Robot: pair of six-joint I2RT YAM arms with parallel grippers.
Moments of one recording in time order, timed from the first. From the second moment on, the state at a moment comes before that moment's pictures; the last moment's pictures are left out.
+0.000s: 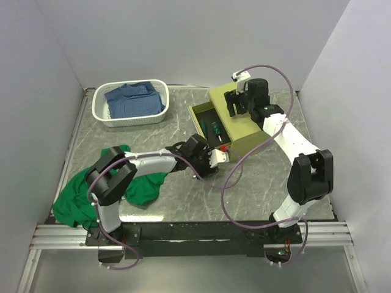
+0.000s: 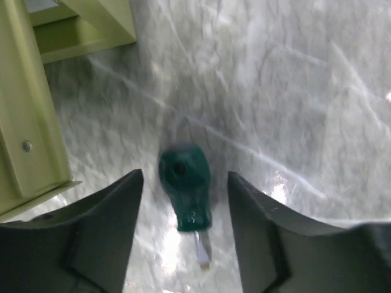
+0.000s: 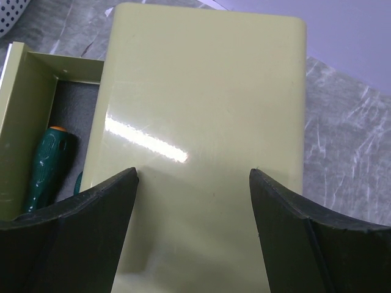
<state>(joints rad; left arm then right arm) -0.87 1.81 1.09 -0.07 0.33 0.47 0.25 1.67 1.39 -0.24 -0.08 -0.20</state>
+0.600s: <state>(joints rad) -0.91 1.71 1.09 -0.09 0.27 0.37 0.23 1.65 1.38 -0.24 -0.11 -0.20</state>
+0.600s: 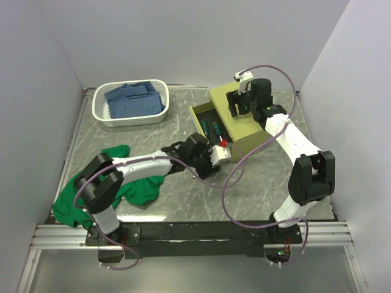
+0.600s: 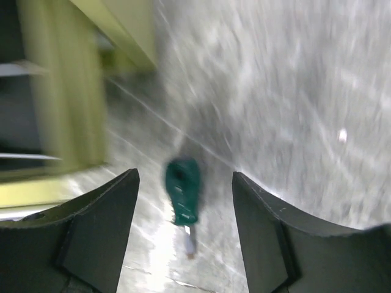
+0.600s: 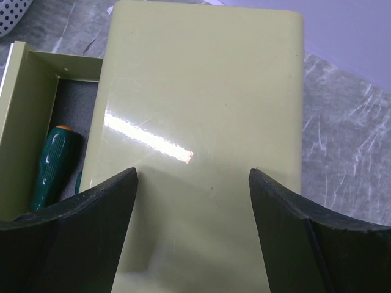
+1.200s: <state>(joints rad) -0.67 1.57 0.90 0.22 0.53 -0.04 0.23 1.65 1.38 -0.25 -0.12 -0.21</state>
